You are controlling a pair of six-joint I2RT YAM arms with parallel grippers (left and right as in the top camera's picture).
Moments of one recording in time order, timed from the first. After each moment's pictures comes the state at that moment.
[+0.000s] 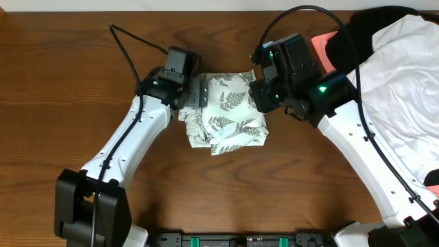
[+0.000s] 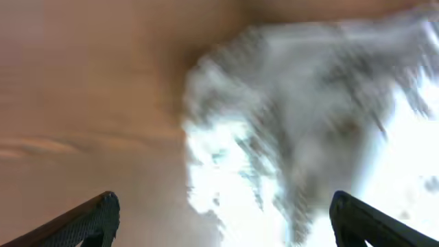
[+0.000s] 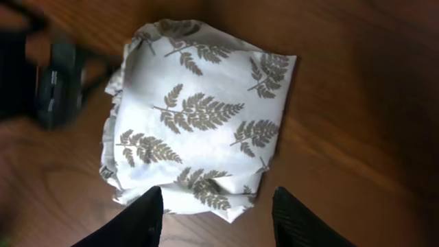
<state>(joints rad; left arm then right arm) -0.34 1.66 1.27 -0.72 -0.07 -0.23 0.50 1.57 1.53 -0.93 -0.07 0.11</state>
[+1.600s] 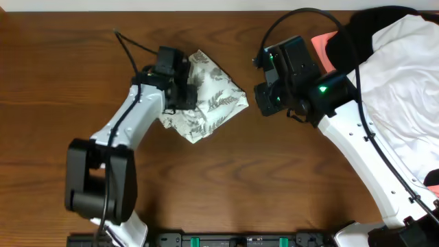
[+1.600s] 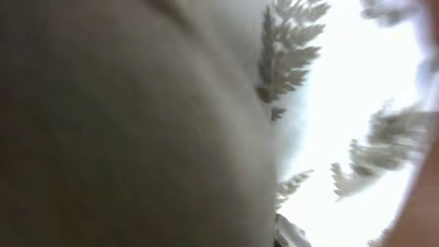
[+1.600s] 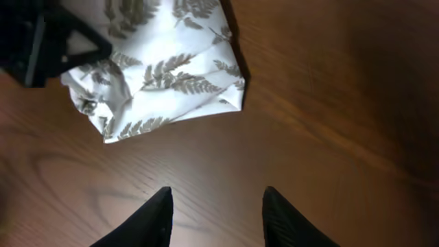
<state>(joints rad) -0.23 1.83 1.27 -0.66 0.14 -0.15 0.50 1.57 1.53 -0.98 -0.05 0.11</state>
